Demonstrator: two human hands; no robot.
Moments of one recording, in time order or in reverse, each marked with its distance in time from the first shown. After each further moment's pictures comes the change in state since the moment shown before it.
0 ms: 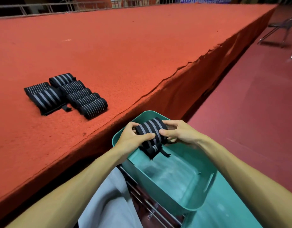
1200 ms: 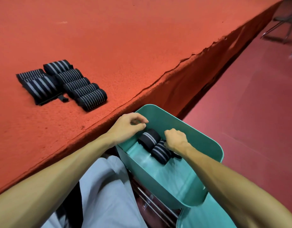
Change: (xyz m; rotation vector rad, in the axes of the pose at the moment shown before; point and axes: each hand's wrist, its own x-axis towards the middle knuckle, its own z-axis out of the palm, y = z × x) left_hand 0.019 0.010 -0.030 0.328 -0.183 0.259; right_hand 0.048 0.068 0.014 -1.433 0.207 0.286
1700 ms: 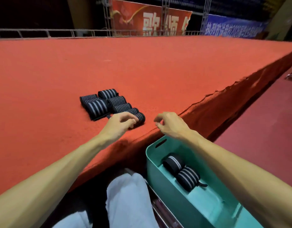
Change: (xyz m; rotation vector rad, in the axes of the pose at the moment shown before) left_hand -0.073 0.022 -0.124 0.009 0.359 0.059; right_hand -0.033 -0.108 -0.158 0.318 0.425 -0.449
